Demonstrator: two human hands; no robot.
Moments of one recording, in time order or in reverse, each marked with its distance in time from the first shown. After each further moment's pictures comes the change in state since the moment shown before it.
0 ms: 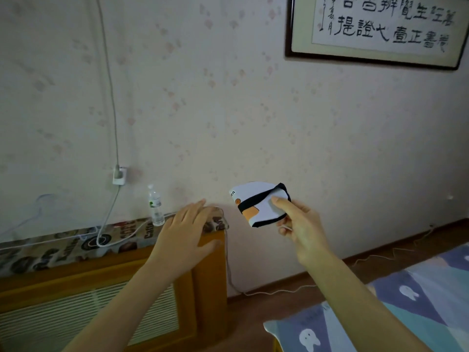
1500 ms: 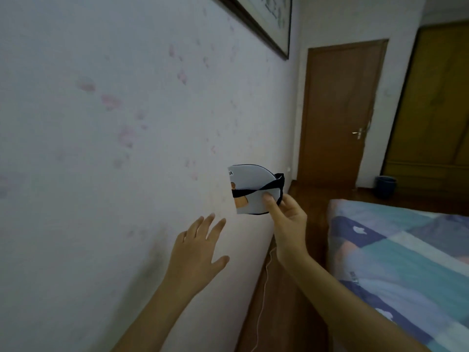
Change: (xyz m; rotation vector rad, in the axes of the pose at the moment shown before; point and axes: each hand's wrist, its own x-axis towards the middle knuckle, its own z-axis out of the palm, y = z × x) left_hand 0.752 0.029 0.440 -0.345 -0.107 0.760; right_hand 0.732 0.089 -0.097 -0.202 0.737 -0.626
